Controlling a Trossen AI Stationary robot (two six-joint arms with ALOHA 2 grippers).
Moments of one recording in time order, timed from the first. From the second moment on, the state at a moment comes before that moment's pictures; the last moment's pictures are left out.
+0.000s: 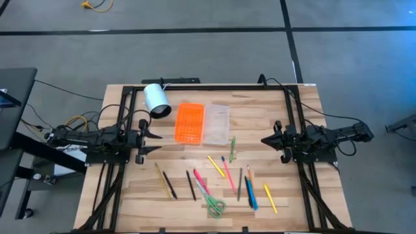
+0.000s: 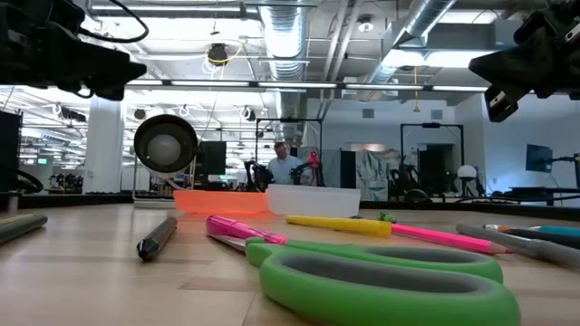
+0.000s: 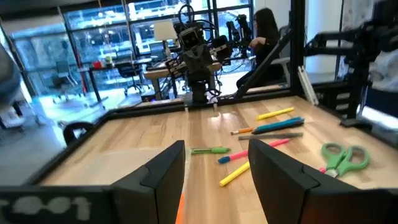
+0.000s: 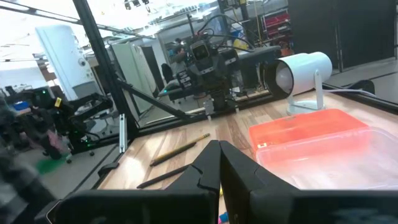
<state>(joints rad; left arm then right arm) -0.12 0.01 0.01 0.05 -0.09 0.09 0.20 0.00 0.01 0.04 0.16 0.24</state>
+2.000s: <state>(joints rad) -0.14 0.32 0.11 0.63 -0.37 -0.43 0.16 0.02 0.07 0.43 0.38 0.31</state>
